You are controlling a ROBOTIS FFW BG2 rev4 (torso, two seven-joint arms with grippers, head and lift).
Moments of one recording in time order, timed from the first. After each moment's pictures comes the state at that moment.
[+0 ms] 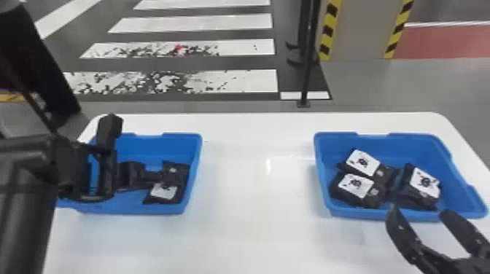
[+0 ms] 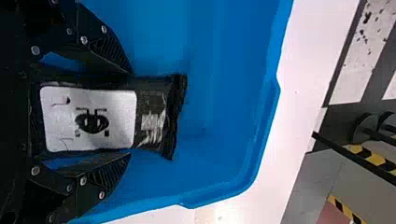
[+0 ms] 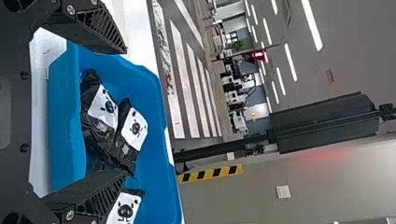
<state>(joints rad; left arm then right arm) -0.30 0.30 0.17 -1.66 0.28 1.51 -0.41 0.73 0.00 -0.16 -2.22 -0.29 0.10 0.28</state>
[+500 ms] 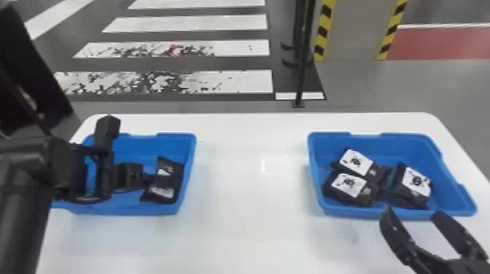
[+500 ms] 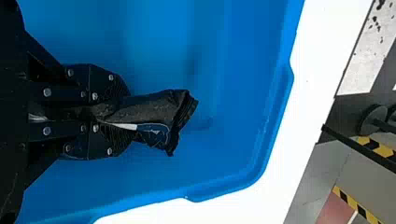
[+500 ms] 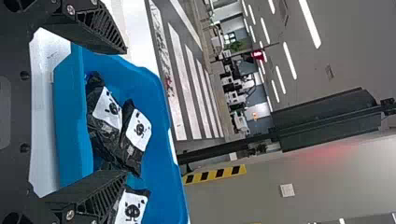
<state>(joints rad) -0.30 0.31 0.15 -1.62 0.29 1.48 -0.45 0.73 0.00 -0.16 -2.22 -0.32 0.10 0.29</state>
